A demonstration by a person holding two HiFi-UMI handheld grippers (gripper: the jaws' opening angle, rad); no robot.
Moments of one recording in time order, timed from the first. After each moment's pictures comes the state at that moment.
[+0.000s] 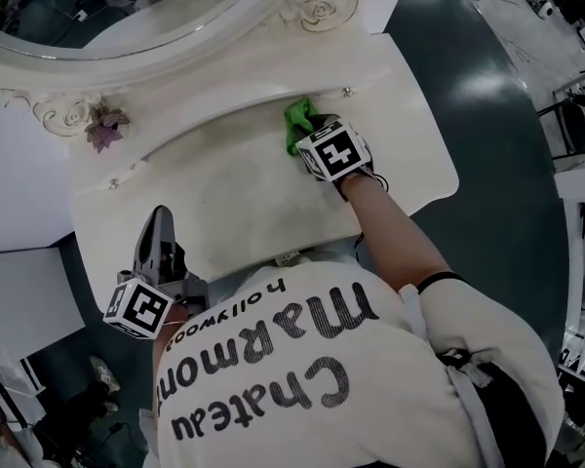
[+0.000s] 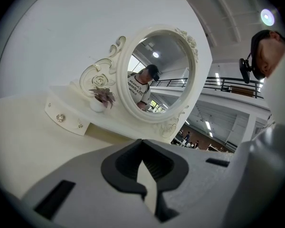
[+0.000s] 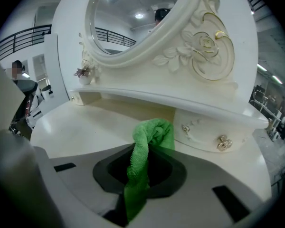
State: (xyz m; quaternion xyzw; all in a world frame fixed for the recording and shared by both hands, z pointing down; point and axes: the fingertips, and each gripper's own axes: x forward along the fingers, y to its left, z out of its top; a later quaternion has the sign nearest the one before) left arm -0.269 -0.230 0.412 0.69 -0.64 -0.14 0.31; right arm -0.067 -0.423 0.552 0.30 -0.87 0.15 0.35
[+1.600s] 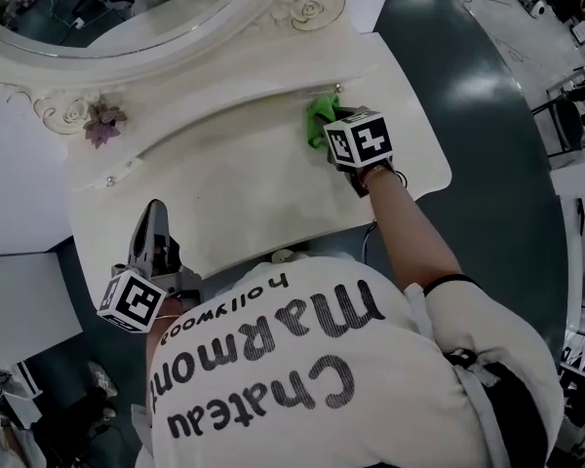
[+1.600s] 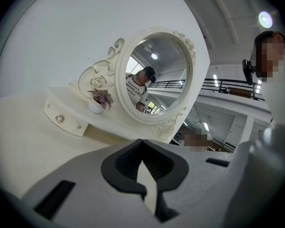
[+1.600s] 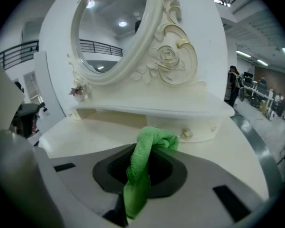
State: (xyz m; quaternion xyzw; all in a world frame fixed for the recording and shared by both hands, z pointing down) left arm -0.266 -0.226 0.405 0.70 -0.64 -0.14 0.30; right arm -0.011 -0.429 0.519 0.34 -0.86 0.21 0.30
